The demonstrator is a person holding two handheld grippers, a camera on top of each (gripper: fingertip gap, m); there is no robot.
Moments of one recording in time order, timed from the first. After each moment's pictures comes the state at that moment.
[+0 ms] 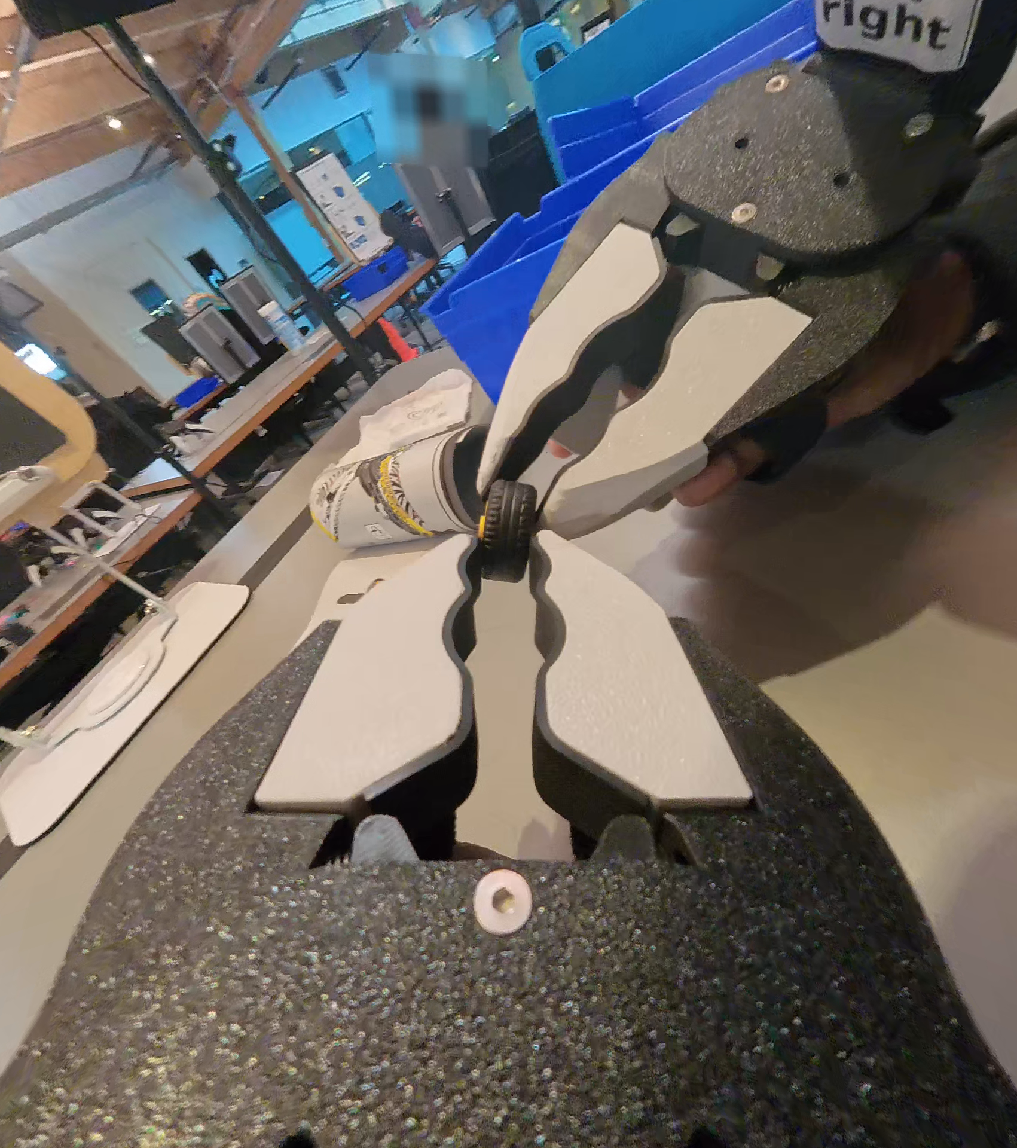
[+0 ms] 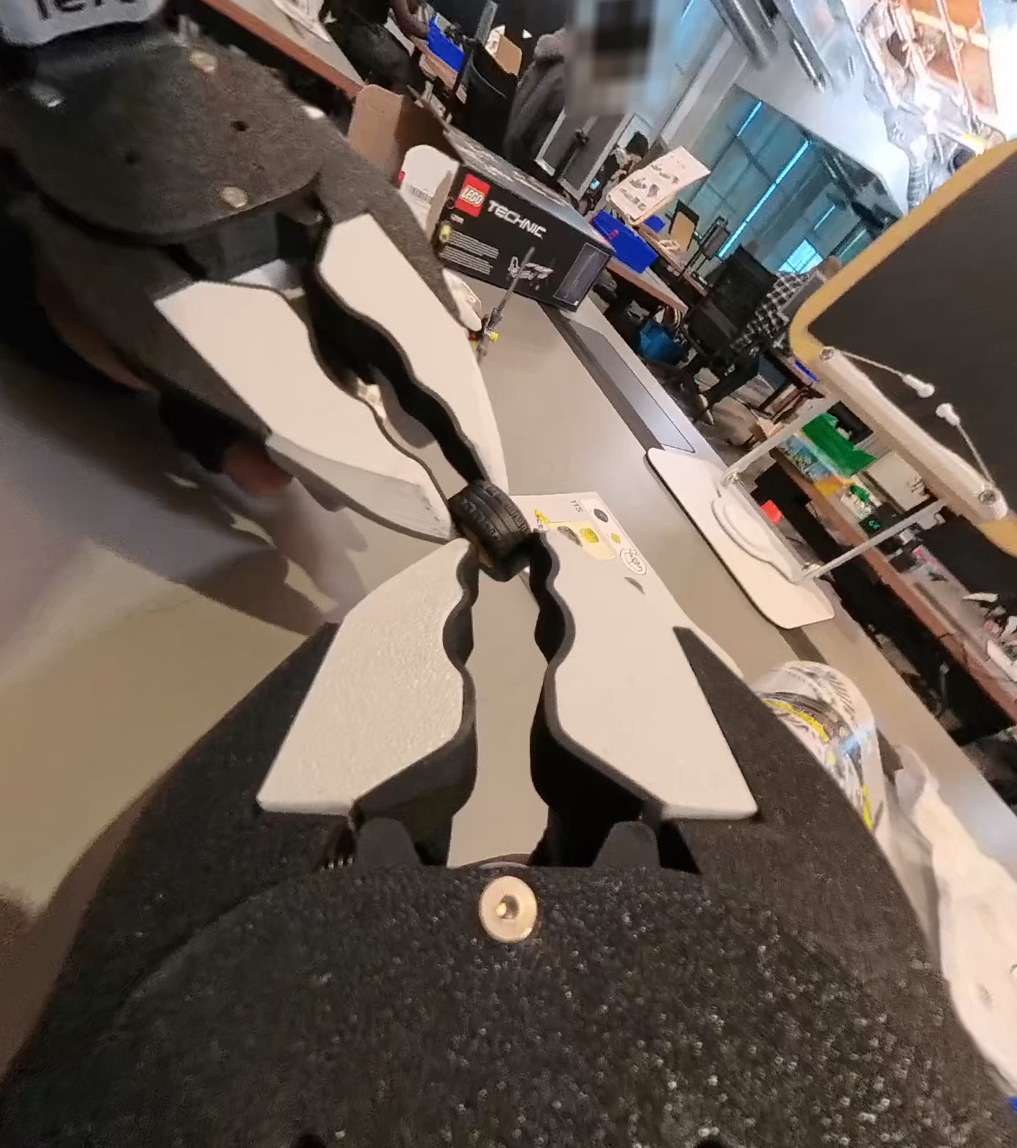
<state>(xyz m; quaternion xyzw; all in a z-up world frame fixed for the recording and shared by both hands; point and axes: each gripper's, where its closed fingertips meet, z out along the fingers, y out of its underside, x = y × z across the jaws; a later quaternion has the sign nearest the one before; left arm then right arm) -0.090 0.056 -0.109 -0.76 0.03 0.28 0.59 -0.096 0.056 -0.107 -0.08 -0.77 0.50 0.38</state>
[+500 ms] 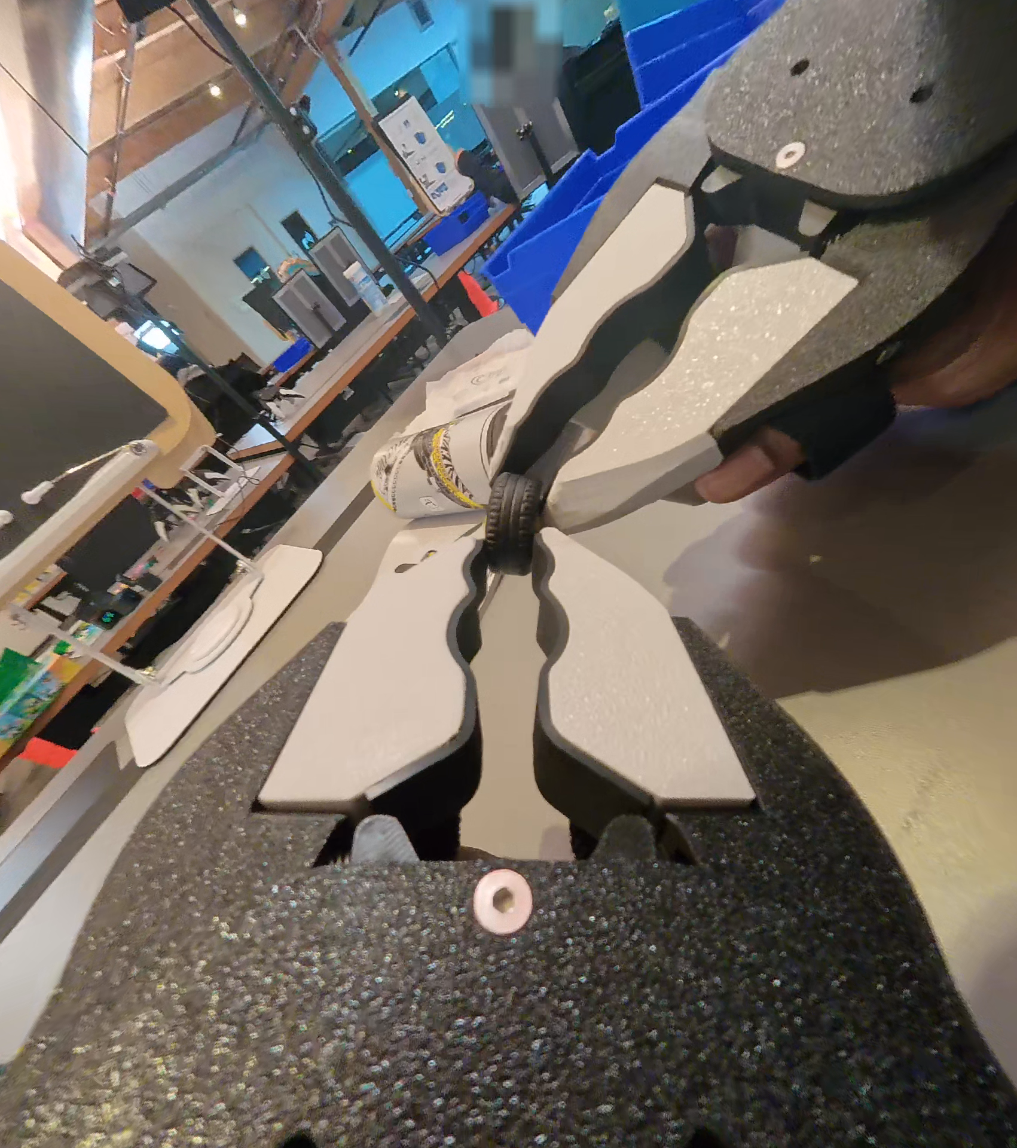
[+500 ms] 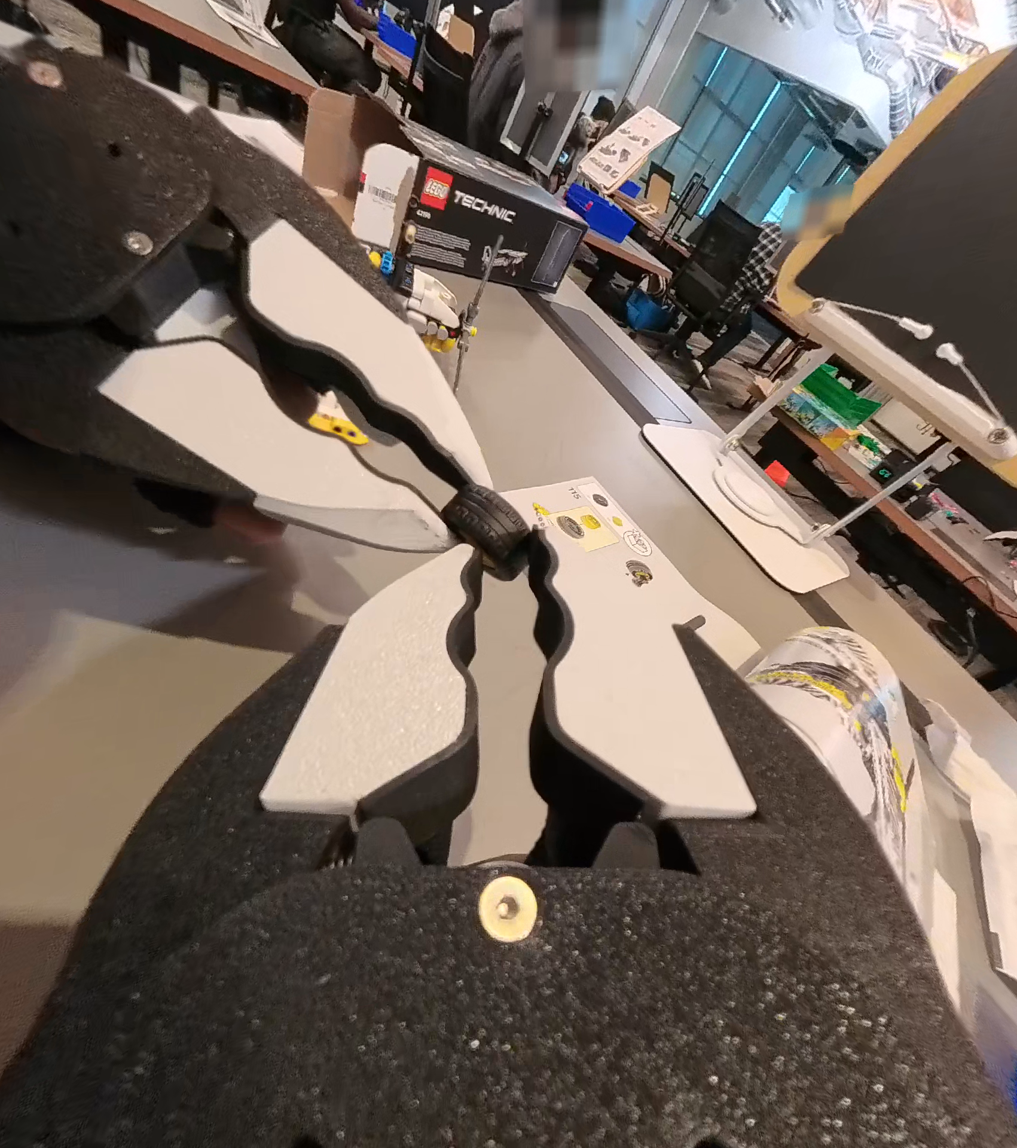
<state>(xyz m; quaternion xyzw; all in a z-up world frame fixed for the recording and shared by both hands) -0.096 0.052 -0.110 -0.76 0.00 0.36 0.55 -0.099 0.055 -0.107 -0.13 -0.76 0.51 0.37</state>
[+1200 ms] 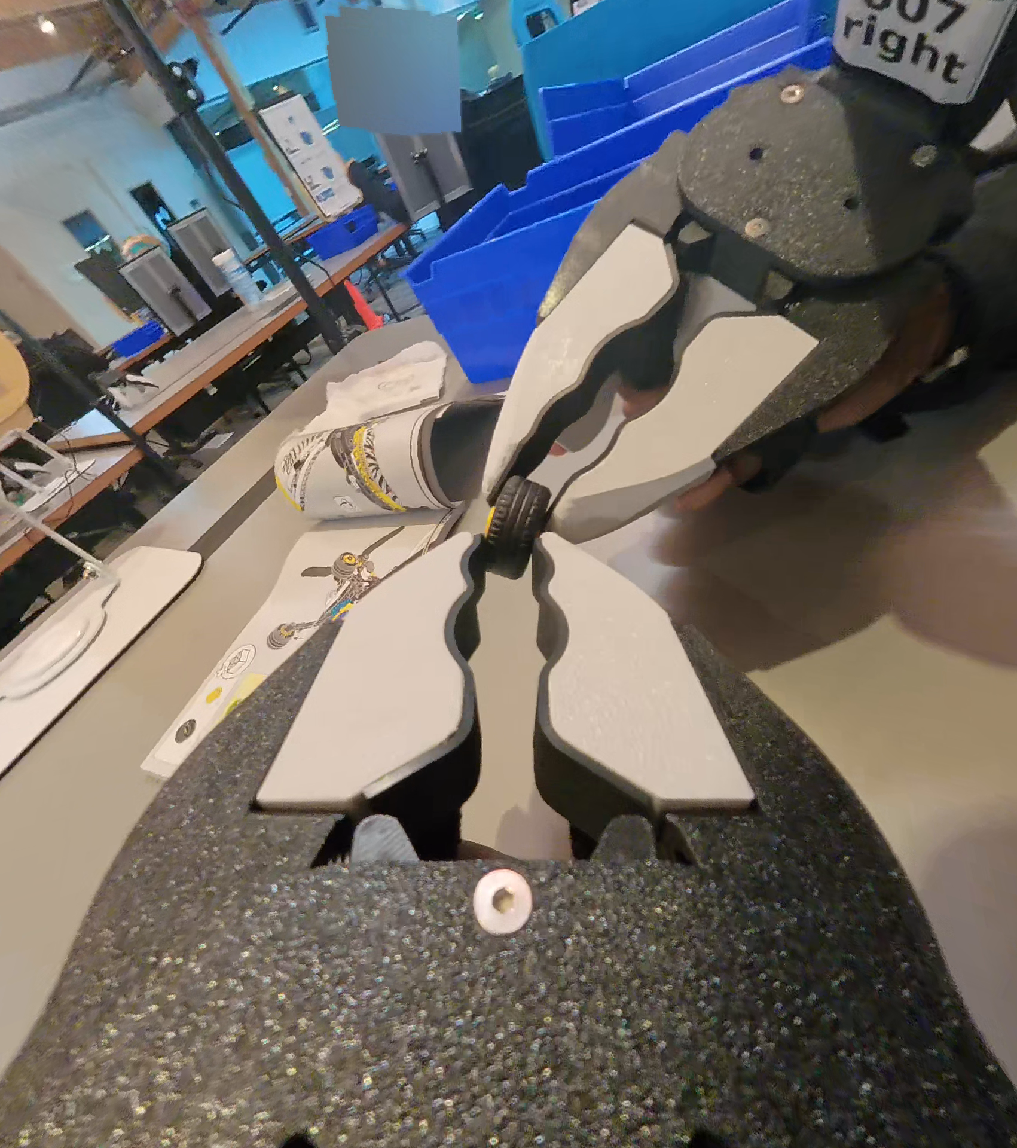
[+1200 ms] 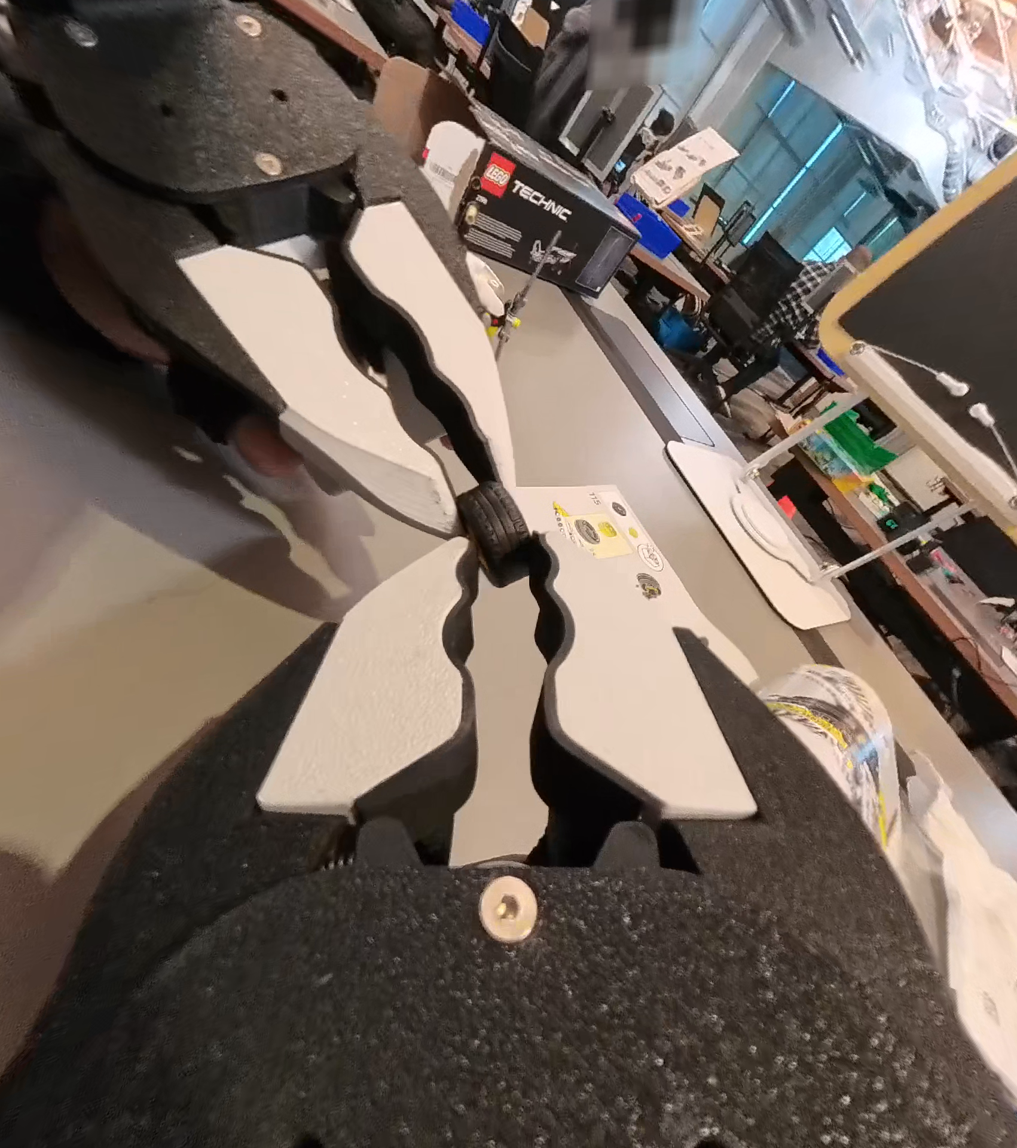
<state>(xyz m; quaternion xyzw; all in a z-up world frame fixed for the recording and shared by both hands) -0.088 0.052 -0.115 -0.77 0.00 0.24 0.59 -0.092 0.052 -0.114 -0.07 -0.78 0.49 0.37</state>
